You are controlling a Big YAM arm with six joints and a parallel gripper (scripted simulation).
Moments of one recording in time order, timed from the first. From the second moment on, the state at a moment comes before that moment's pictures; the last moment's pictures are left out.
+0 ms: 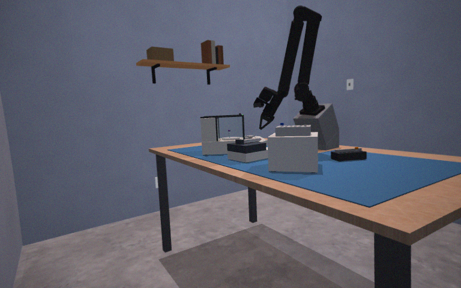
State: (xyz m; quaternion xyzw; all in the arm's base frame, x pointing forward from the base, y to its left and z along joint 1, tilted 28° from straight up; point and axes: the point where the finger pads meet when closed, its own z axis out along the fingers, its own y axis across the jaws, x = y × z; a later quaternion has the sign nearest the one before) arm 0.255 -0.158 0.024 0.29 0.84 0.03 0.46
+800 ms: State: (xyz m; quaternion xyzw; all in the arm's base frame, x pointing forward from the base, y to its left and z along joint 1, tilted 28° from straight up) arm 0.230 -0.153 0.043 0.29 0.84 0.03 0.46
